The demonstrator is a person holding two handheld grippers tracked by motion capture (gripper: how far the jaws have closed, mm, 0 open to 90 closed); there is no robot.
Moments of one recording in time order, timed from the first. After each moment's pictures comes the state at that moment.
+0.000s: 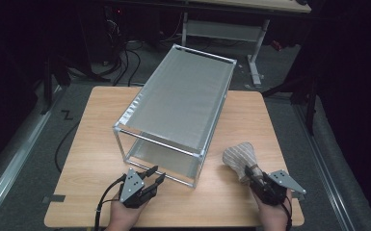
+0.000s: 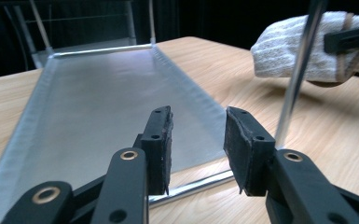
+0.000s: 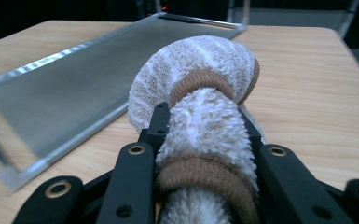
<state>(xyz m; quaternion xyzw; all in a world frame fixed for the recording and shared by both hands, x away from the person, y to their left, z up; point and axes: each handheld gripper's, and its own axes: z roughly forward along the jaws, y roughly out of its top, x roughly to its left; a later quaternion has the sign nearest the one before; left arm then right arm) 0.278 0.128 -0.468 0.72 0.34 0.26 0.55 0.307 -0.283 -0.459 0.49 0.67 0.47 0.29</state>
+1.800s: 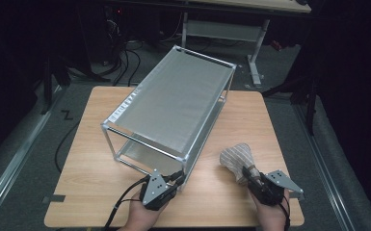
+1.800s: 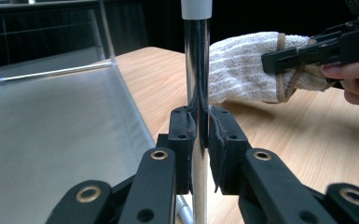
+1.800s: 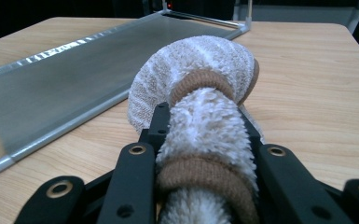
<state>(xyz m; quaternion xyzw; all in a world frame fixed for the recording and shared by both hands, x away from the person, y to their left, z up) 0.272 0.087 -0.453 0.74 0.29 0.24 0.56 0.308 -0.274 -0.462 0.47 0.69 0.48 0.28</state>
